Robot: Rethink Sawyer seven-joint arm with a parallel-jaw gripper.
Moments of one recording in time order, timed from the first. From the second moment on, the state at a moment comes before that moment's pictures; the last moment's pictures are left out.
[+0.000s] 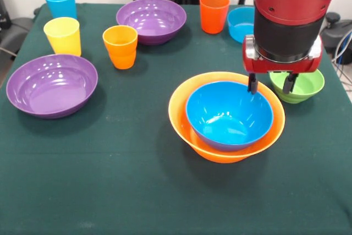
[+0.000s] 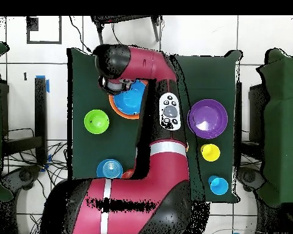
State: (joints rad) arm -0.11 -0.29 0.08 0.92 0.05 1.15 1.76
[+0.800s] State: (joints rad) arm -0.02 -0.42 0.04 1.04 0.05 1.15 1.76
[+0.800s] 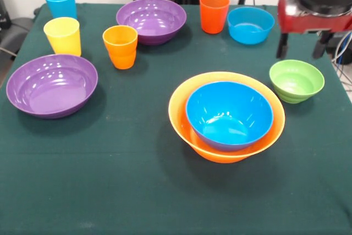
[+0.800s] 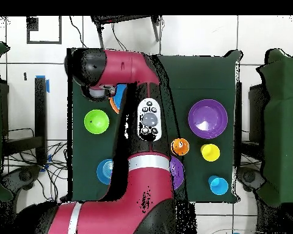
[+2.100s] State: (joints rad) arm 0.08 -0.60 -0.01 1.45 0.05 0.74 1.76
